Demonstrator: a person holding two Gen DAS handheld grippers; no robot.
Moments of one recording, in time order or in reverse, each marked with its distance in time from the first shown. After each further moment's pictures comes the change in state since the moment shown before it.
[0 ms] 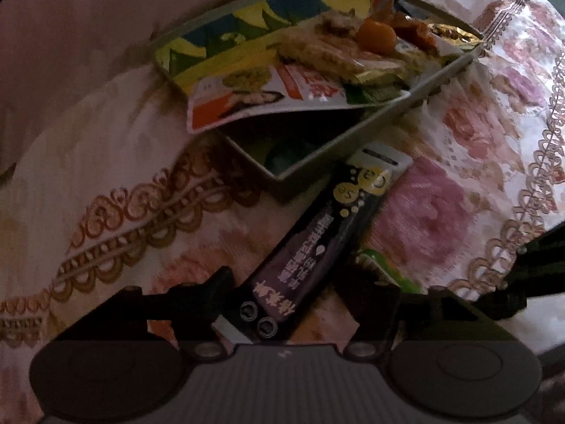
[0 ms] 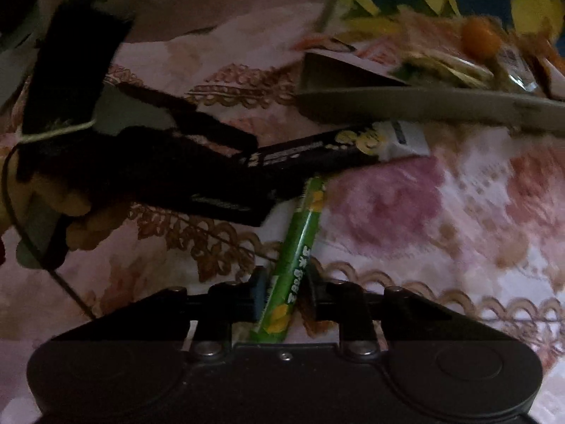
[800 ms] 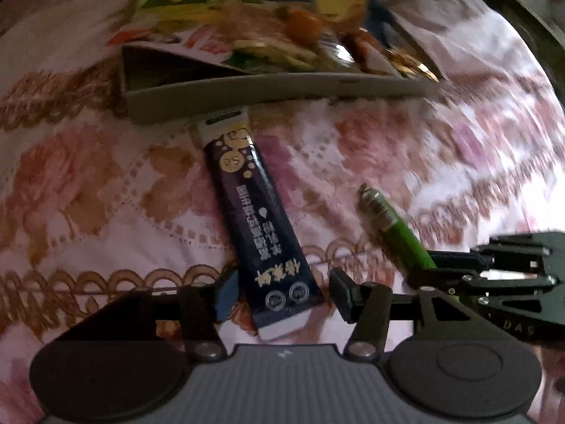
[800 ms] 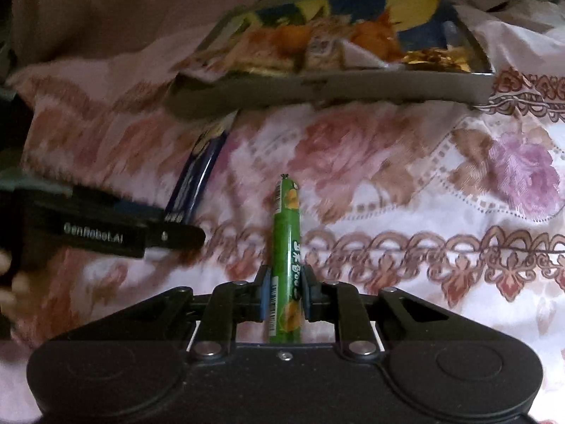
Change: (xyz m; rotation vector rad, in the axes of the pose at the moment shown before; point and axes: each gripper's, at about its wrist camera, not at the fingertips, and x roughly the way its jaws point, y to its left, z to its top) left arm -0.018 -0.086 -0.021 -0.441 -0.003 -0.190; right arm -0.076 -0.112 -0.046 0.038 -0.080 -0.126
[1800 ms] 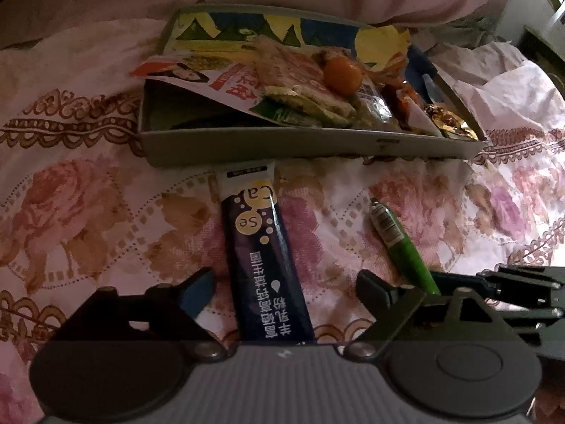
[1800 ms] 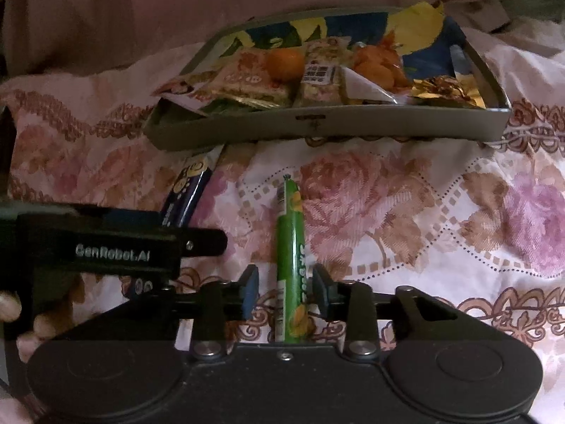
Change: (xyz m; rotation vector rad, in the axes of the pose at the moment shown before) left arm 0.018 -0.004 0.010 -0.081 -0.173 0.097; right arm 0.025 0.013 0.021 -0.077 -0.046 -0.065
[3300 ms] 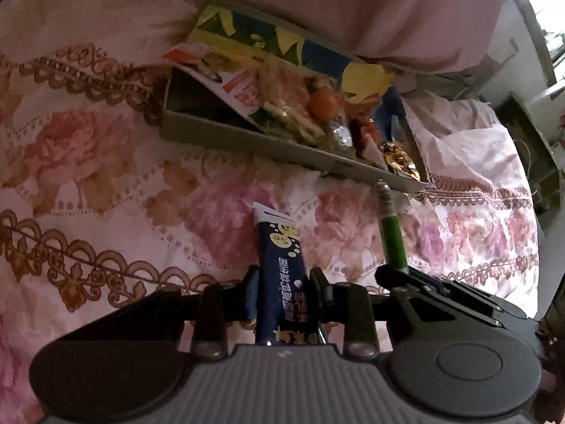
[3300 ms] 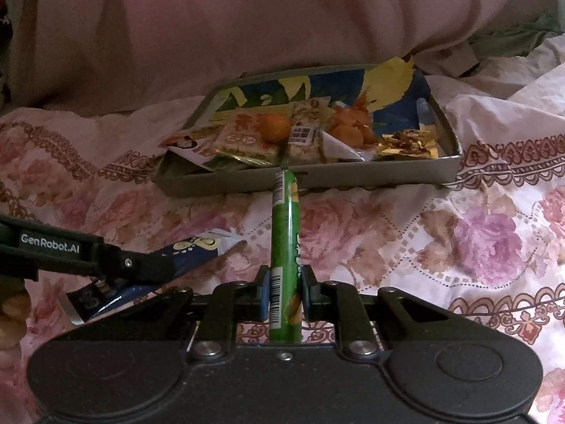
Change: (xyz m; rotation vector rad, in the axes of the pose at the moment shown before) left arm -0.058 0.023 -0.012 -0.206 0.000 -0.207; right arm -0.051 -0.002 -0.005 0.045 -0.166 -0.024
